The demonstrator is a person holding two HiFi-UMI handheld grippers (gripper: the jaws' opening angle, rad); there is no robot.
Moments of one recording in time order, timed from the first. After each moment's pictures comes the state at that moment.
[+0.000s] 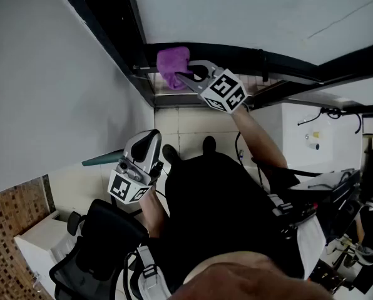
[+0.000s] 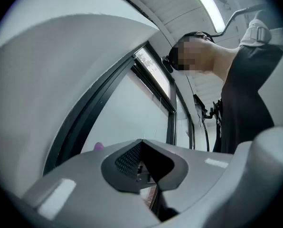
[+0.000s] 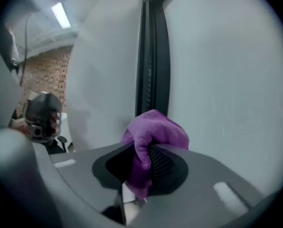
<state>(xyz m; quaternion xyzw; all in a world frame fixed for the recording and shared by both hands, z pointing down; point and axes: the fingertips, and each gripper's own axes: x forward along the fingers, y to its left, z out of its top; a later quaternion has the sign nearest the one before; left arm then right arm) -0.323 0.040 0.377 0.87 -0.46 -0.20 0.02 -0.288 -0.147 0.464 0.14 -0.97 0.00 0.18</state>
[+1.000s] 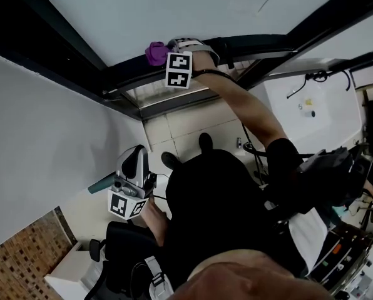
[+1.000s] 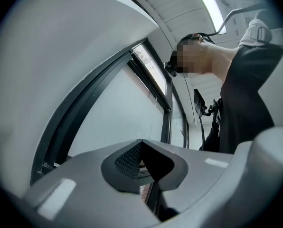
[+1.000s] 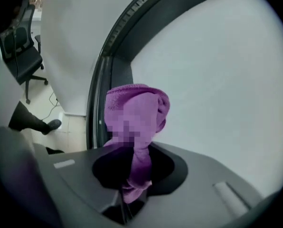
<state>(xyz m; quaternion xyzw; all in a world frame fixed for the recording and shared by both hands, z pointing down) -0.294 0.036 0.375 0.88 -0.44 -0.20 0.03 -0.202 -0.278 0.540 0.22 -0.74 -0.27 0.57</state>
